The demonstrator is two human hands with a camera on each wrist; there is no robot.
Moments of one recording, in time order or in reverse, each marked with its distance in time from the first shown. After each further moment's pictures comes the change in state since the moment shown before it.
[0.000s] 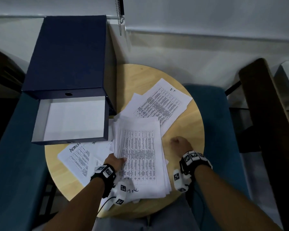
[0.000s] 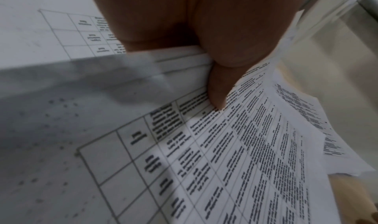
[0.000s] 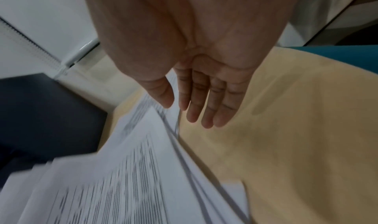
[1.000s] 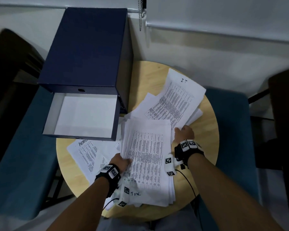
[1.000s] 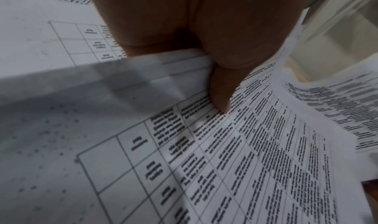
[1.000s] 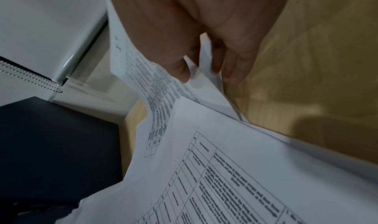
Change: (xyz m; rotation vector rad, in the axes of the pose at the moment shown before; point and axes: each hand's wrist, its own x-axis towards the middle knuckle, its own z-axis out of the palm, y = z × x) left_hand 0.010 -0.001 0.000 -0.013 -0.027 -0.096; right_hand 0.065 -0.065 0.016 0.140 0.246 0.043
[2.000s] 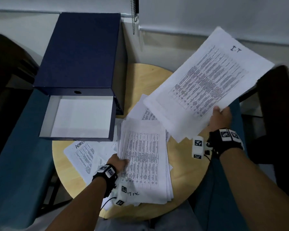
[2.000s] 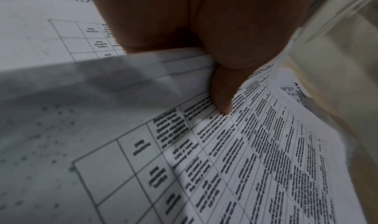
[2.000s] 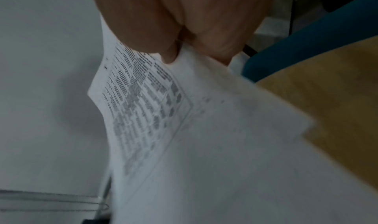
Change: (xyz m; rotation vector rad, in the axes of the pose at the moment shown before) left_hand -0.002 -0.002 -0.002 0.013 -0.006 0.041; right_hand -0.021 -0.049 -0.137 0.382 0.343 -0.174
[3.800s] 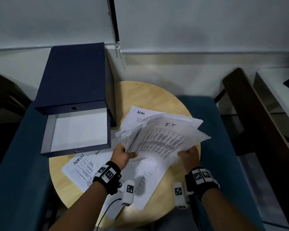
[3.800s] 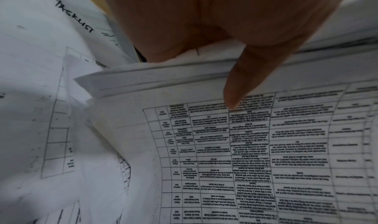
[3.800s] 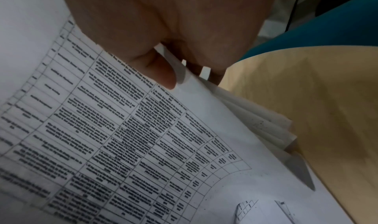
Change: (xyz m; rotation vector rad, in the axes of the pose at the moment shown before) left_hand -0.057 0.049 -0.022 -0.446 -0.082 0.582; right_hand -0.145 0.093 -0.023 0.112 -0.325 0.091
